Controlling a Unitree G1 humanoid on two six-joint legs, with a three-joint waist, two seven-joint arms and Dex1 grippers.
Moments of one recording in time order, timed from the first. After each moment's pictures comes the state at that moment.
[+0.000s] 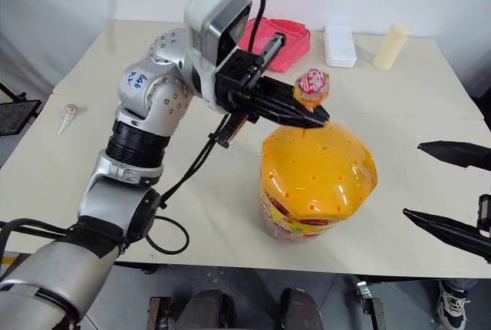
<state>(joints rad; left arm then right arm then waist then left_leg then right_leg) -1.31 0.24 -0.14 0.36 -0.53 0.42 -1.43 0.18 -0.96 -1.00 -0.45 1.08 0.55 1.33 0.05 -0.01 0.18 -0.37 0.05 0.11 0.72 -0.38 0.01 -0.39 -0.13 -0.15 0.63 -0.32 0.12</state>
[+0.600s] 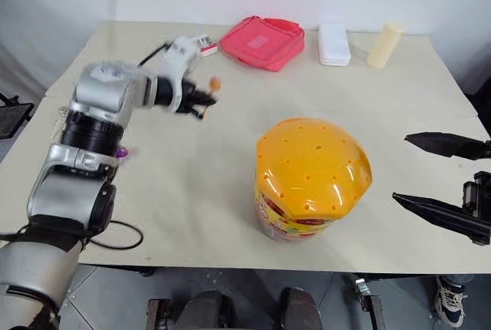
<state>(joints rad) -1.21 0.49 -0.24 0.59 -0.07 1.08 -0.69 0.08 -1.00 -0.85 -0.35 1.00 0.54 1.33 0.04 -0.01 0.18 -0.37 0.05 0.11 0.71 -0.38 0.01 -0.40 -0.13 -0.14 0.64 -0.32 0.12</state>
